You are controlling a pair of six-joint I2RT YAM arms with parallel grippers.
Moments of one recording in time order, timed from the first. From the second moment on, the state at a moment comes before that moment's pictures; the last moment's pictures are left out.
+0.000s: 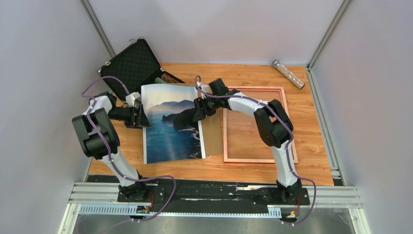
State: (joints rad) left arm 0.41 1.81 1.22 -1.06 0.83 0.63; right arm 0.60 2.19 1.61 -0.29 -0.64 0.15
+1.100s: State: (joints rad) left arm 0.45 1.89 1.22 -0.98 0.94 0.63; right arm 0.60 2.19 1.61 -0.29 -0.64 0.15
